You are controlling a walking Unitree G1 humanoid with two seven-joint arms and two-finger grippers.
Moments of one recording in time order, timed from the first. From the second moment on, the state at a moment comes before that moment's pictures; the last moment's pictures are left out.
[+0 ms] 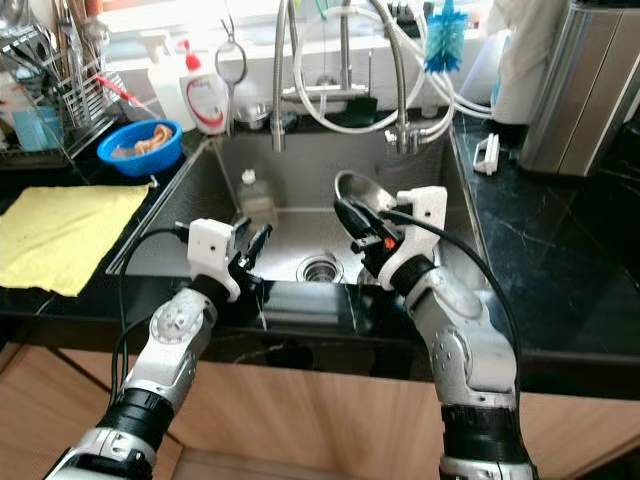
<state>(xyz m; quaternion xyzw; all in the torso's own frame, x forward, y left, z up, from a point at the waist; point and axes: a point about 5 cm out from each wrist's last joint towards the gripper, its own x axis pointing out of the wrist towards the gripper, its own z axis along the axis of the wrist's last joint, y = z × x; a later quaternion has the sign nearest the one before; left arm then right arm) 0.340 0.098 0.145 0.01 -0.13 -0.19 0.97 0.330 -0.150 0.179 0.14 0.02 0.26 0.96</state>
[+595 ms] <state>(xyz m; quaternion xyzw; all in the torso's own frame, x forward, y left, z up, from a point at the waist) 0.345 0.103 0.151 -0.01 -0.14 -0.16 0.98 0.351 -0.147 0.163 0.10 0.04 0.25 0.96</state>
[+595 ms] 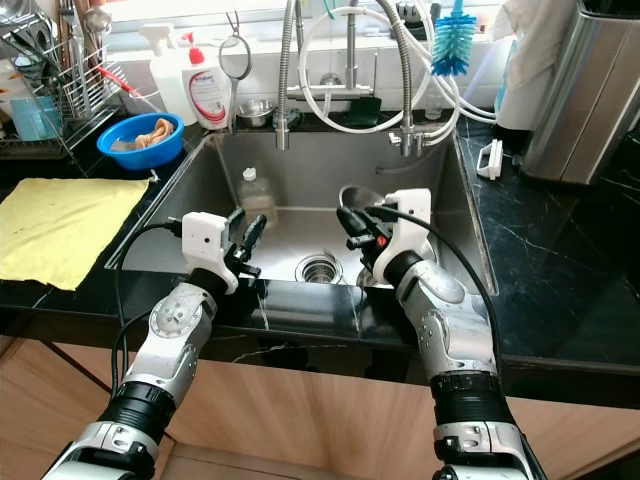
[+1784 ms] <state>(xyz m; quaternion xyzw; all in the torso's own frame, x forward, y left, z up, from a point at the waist) 0.345 0.099 0.150 -0.01 -0.13 -0.17 0.98 0.357 -0.134 0.151 0.09 0.05 0.26 0.96</state>
